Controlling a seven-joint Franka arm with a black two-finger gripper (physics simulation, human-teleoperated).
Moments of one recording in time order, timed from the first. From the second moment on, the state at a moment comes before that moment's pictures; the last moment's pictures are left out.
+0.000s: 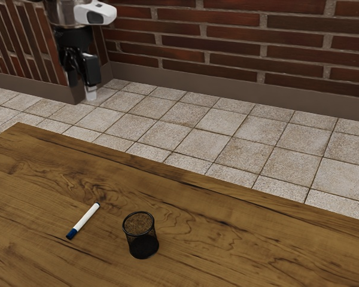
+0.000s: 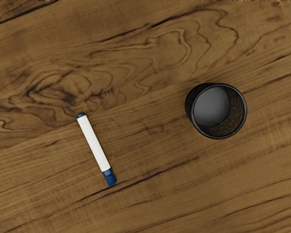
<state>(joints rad) -0.18 -0.04 0.08 -1.44 0.07 1.29 0.29</state>
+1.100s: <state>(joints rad) 0.01 0.06 0.18 -2.31 0.04 2.24 0.25</state>
